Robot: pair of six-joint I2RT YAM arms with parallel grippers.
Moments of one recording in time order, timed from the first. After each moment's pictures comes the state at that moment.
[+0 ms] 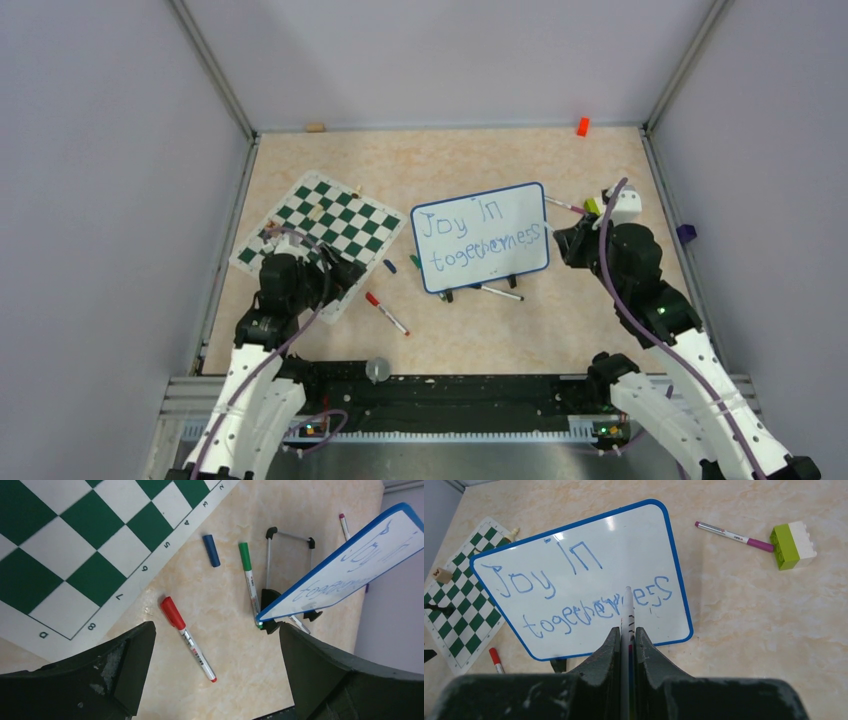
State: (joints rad) left arm -0.10 0.56 0.44 -0.44 0.23 -0.75; right arm 0.39 0.64 0.75 -0.43 0.14 0.37
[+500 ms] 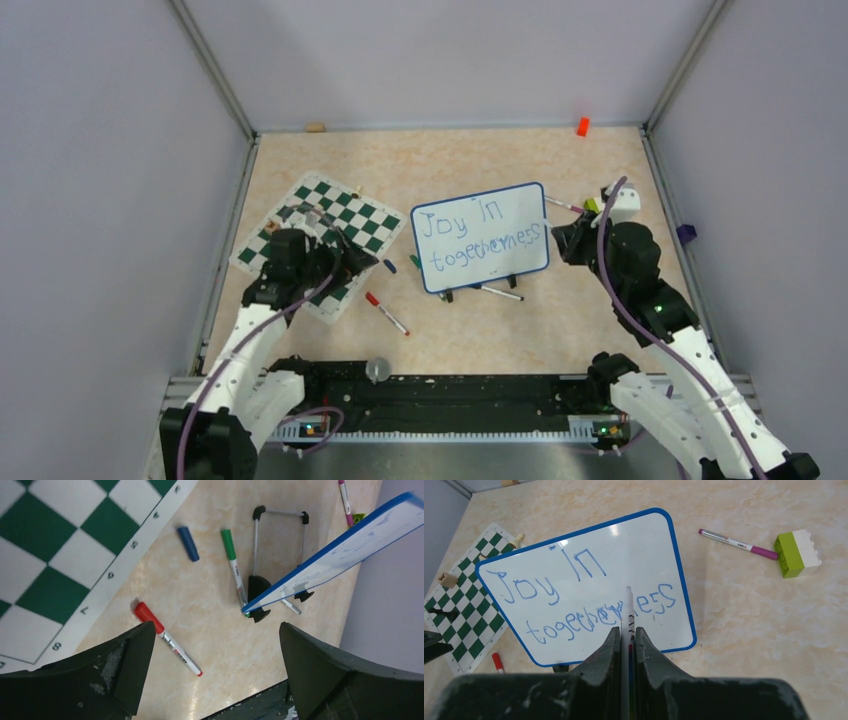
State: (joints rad) left arm -0.10 0.82 0.48 -0.34 0.40 -0.78; right arm 0.39 0.65 0.74 -0.39 0.13 0.37
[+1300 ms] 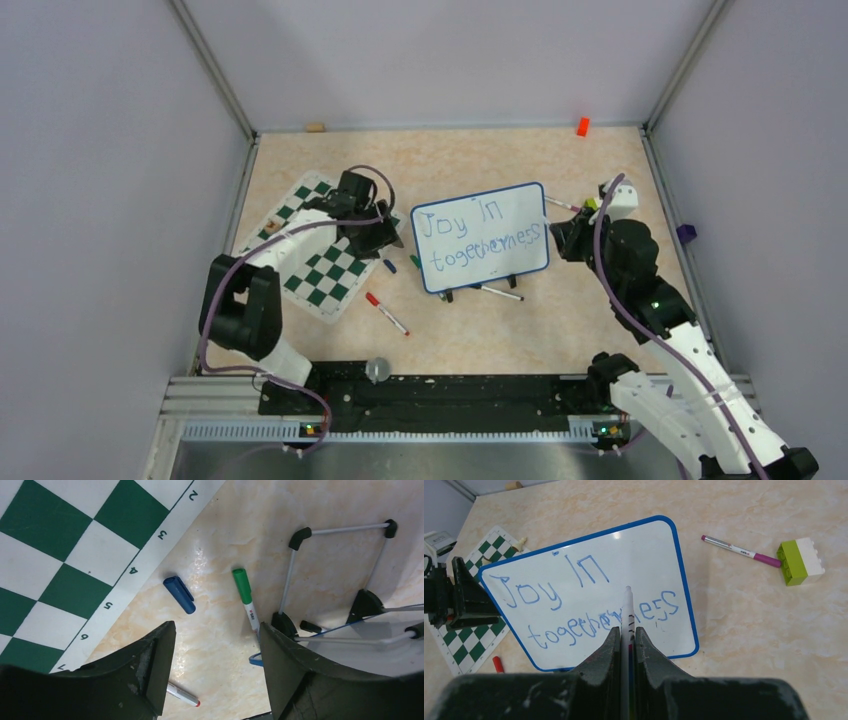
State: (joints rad) left arm -0.33 1.57 1.08 -0.55 0.16 -0.70; right arm 0.39 0.68 0.74 -0.34 0.13 0.36
